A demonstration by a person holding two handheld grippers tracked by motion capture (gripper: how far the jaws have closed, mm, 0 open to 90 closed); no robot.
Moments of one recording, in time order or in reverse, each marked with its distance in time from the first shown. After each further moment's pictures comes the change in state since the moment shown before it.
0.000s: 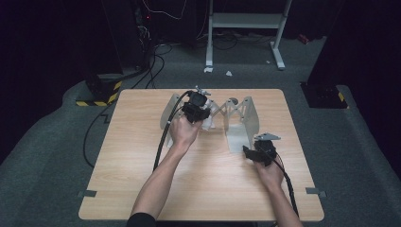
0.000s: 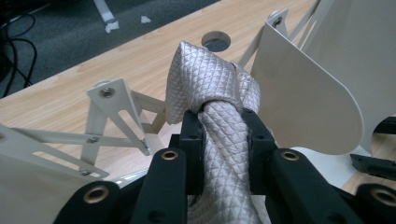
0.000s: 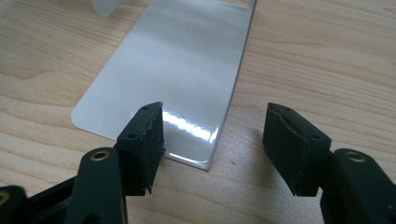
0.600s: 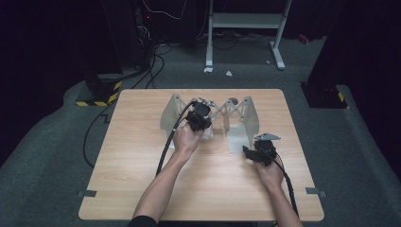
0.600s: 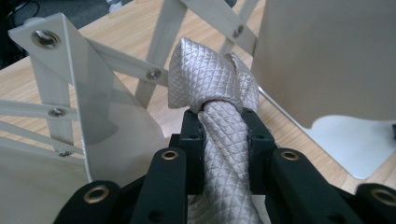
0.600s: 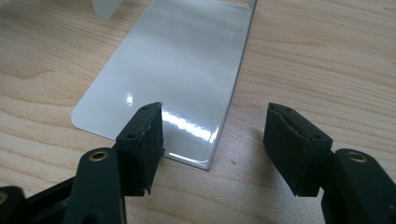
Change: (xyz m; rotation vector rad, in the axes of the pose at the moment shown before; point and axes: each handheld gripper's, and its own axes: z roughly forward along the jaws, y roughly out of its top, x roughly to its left) left arm -0.014 -0.028 0.027 0.064 0.056 0.063; right arm 0.000 0.000 0.000 0.001 0.002 0.000
